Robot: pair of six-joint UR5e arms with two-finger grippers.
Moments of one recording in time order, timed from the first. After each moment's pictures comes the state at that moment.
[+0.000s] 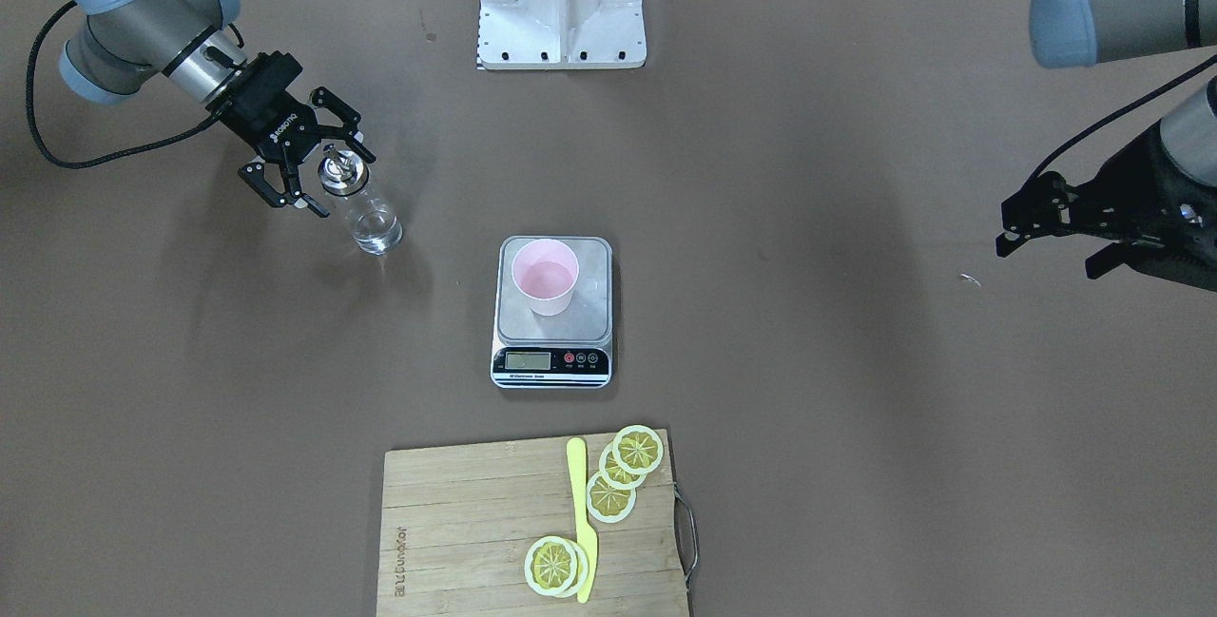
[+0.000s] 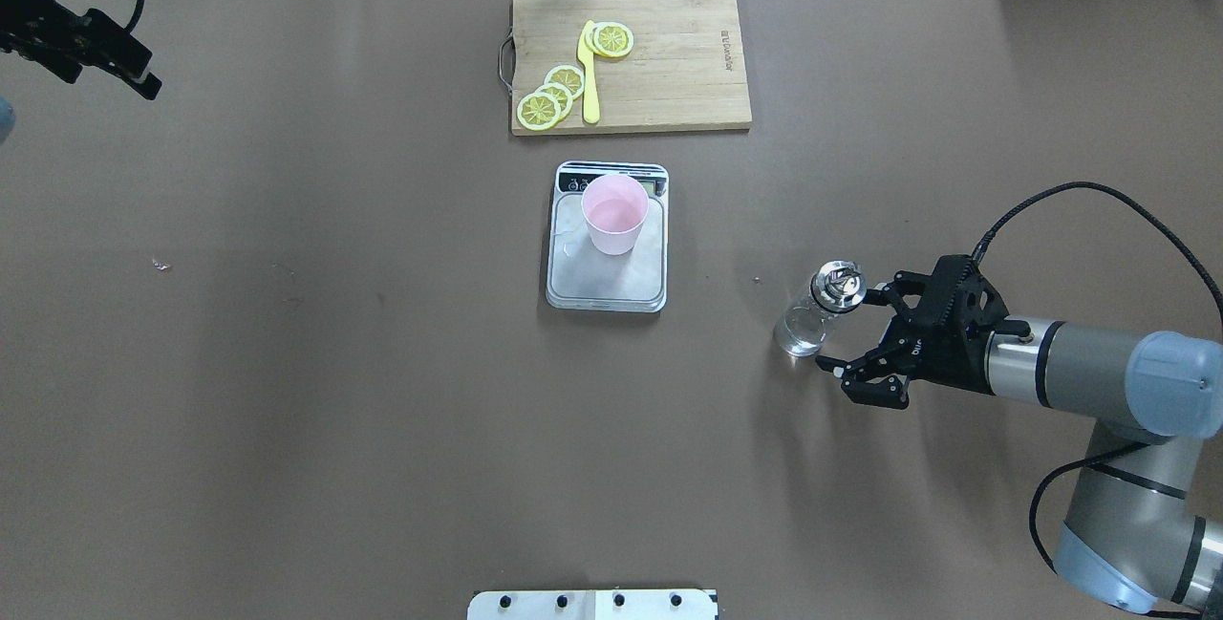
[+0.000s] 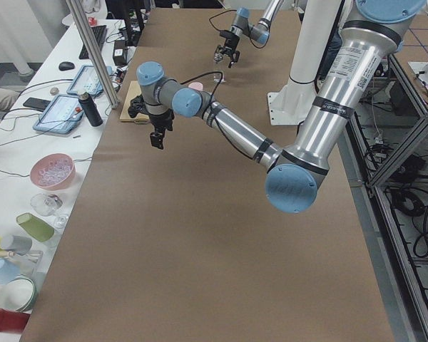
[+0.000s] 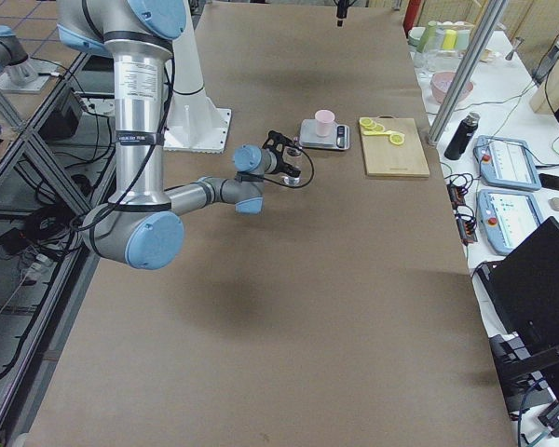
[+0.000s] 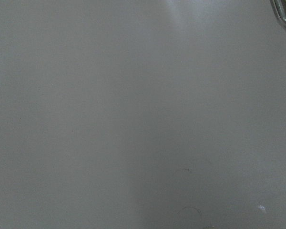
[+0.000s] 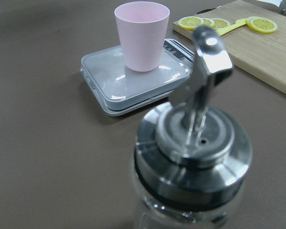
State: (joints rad) left arm -1.21 -1.96 -1.76 -1.44 -2.35 -0.31; right arm 0.48 -1.59 1.73 -0.23 1.66 0.38
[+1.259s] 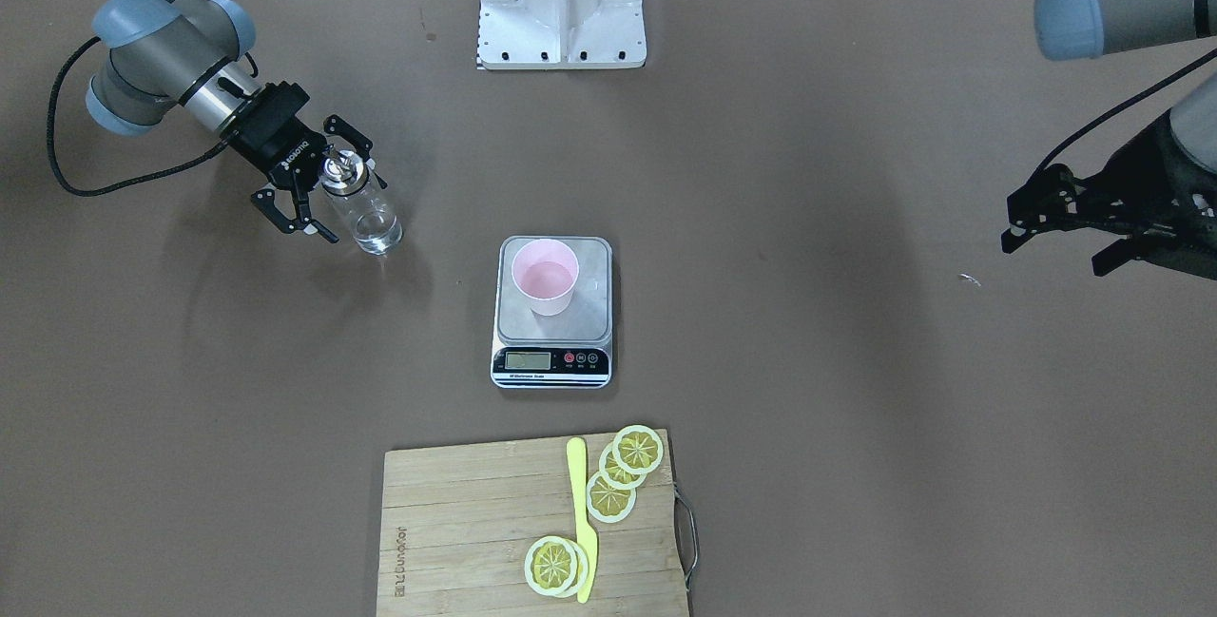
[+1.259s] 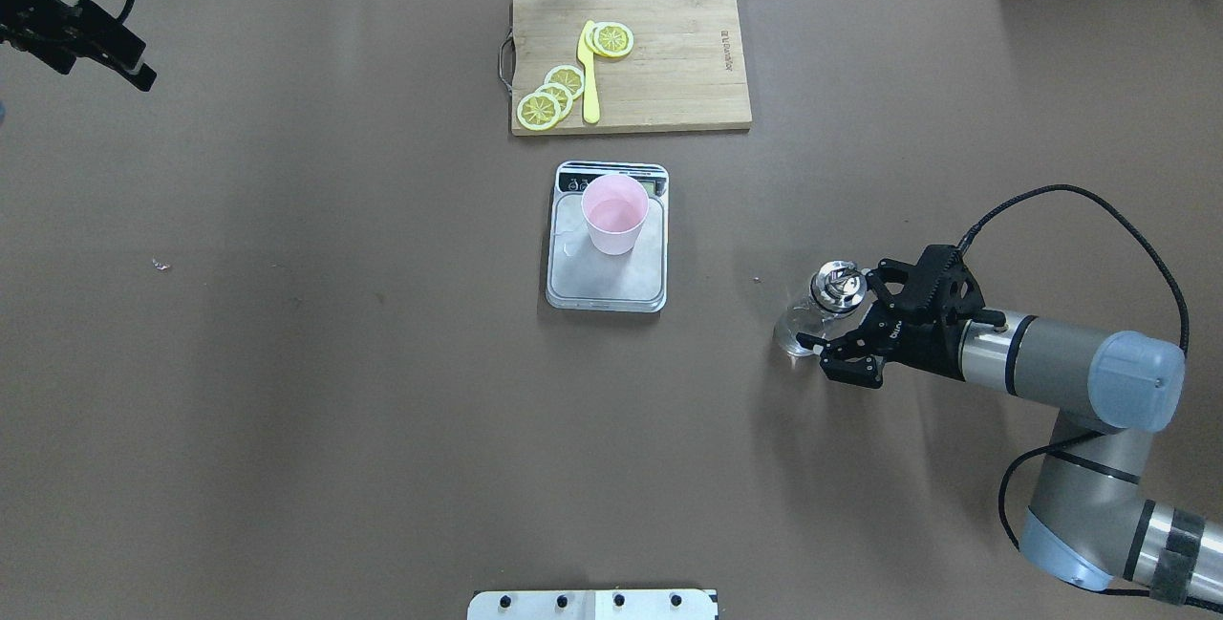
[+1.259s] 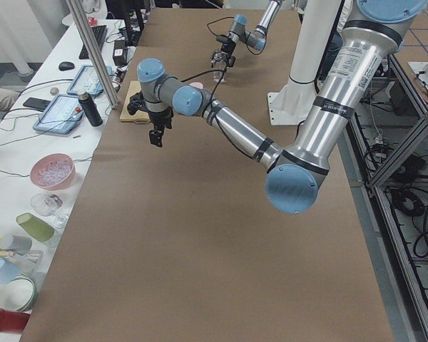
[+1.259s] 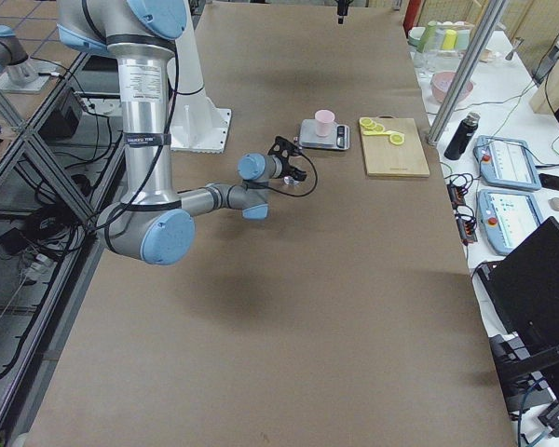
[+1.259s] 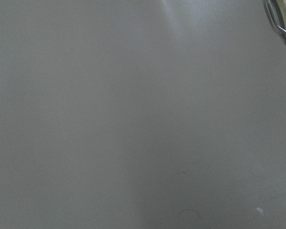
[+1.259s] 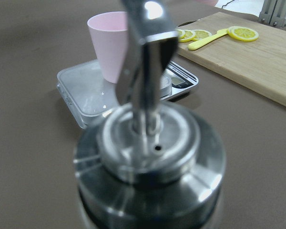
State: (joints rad) left arm -1.22 -1.96 -1.78 -1.44 -2.35 -0.31; right arm 0.47 -1.52 1.60 -0.11 1.58 0.45
